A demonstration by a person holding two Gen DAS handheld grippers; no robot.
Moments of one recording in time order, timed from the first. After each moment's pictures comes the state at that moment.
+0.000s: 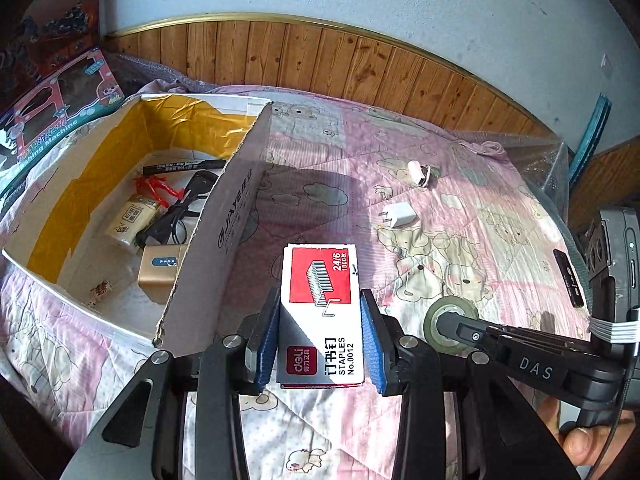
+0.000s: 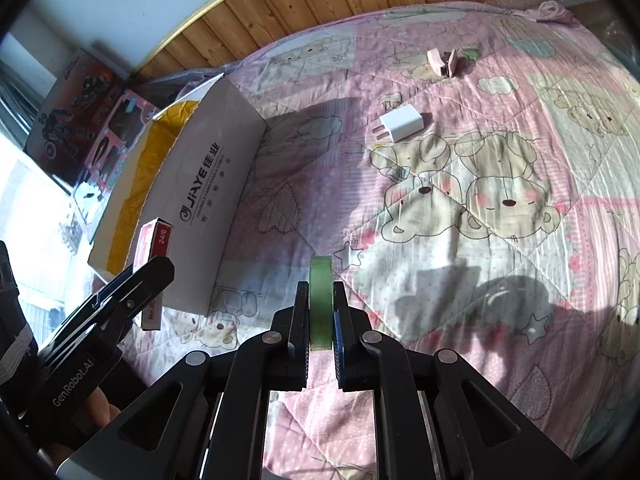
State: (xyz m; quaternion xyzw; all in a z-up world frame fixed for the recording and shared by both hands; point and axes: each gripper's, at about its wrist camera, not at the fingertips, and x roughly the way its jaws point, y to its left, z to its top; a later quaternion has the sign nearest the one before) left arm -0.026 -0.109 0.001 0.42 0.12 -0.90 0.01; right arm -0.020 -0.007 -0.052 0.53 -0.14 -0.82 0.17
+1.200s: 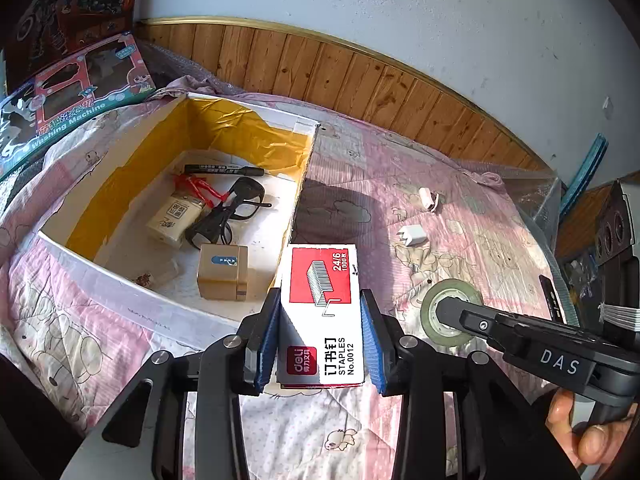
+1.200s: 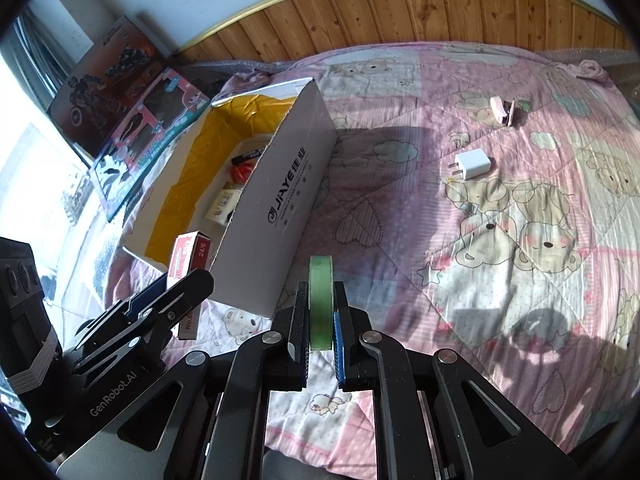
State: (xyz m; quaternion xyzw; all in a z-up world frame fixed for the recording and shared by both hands) left arm 0.010 -0.177 0.022 0.40 0.18 -0.90 0.01; right arm -0.006 -0.088 0.000 0.51 -0.08 -0.83 0.21
